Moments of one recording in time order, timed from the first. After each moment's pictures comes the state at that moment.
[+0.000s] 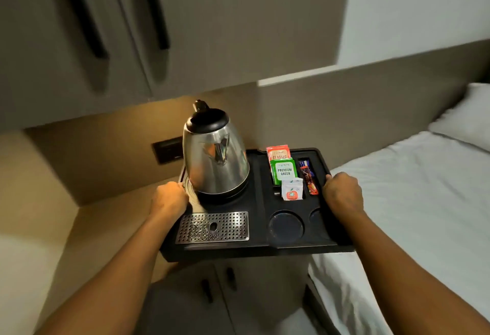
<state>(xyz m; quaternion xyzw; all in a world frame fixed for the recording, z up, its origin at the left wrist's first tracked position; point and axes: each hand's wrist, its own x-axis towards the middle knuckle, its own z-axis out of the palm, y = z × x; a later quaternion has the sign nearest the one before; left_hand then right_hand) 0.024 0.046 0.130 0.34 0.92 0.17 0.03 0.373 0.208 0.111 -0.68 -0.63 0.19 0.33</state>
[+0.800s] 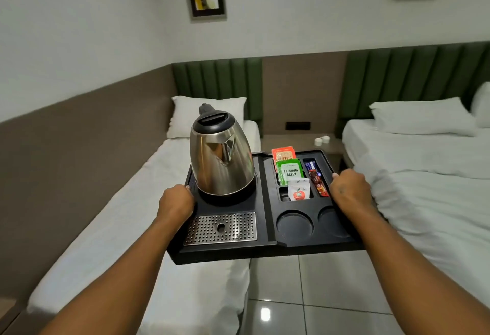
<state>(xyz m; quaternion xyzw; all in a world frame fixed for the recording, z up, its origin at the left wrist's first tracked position) 0.702 0.185 0.130 0.76 0.62 0.16 0.13 1.021 -0.030 0.131 -0.92 -0.22 -0.02 0.33</state>
